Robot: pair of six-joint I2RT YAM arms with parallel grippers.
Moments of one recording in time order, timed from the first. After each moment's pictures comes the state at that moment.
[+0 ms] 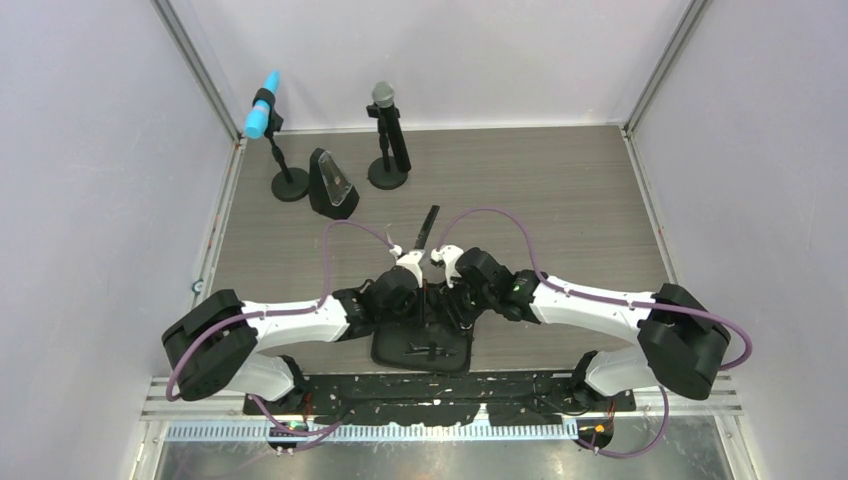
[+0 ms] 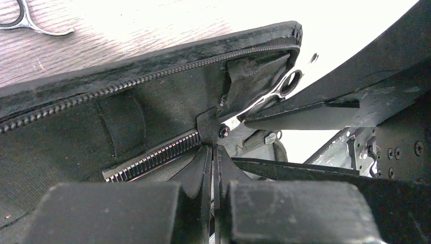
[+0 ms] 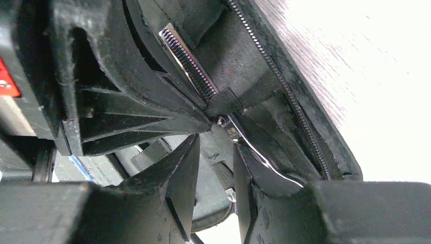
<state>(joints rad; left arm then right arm) -0.99 1.36 0.56 0.09 -0.01 -0.78 0.93 1.35 0.70 -0.19 -0.17 0.28</state>
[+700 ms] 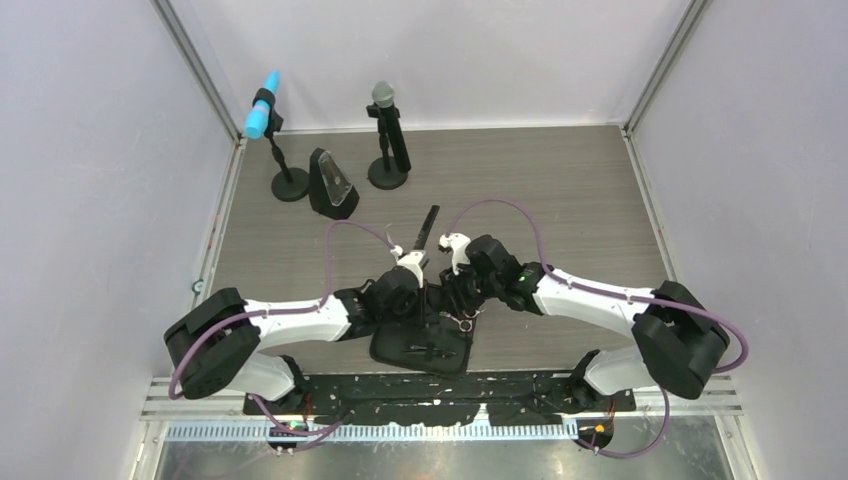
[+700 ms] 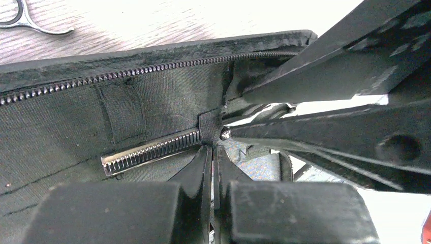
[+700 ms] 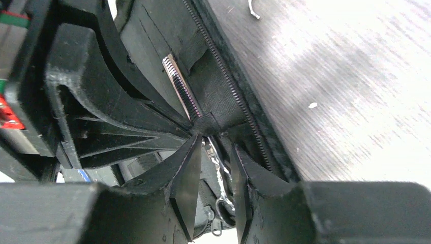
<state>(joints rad) -0.99 1.37 0.57 0.09 -0.01 -0.78 0.82 1.35 0.69 -0.11 -0.26 0.26</state>
